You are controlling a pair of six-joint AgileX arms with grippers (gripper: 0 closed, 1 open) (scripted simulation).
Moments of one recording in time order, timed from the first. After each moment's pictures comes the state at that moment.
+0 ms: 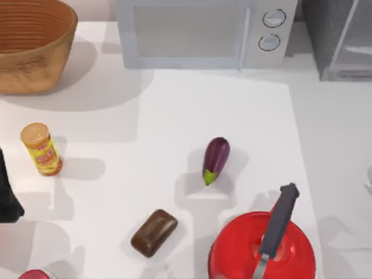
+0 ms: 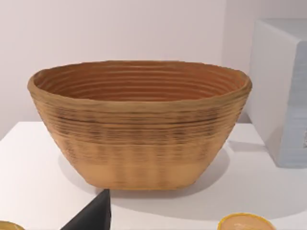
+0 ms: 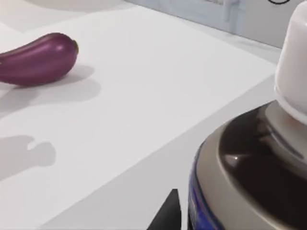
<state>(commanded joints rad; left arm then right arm) 0.00 0.00 0.00 0.00 0.00 0.00 -0.57 1.71 0.28 0.74 -1.26 -0.66</state>
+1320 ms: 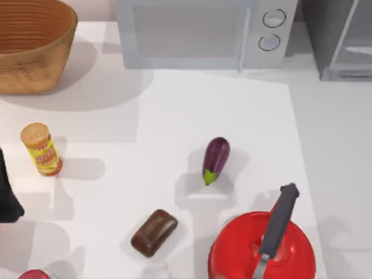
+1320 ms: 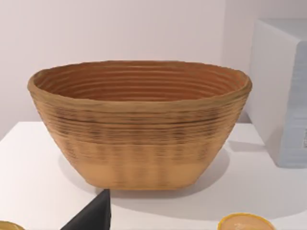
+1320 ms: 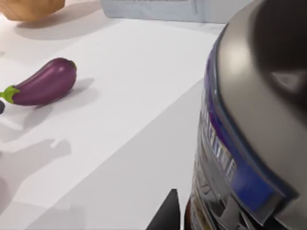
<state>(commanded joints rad) 0.00 0.00 0.00 0.00 0.00 0.00 -0.89 1.89 0.92 -1.04 -1.35 -1.96</state>
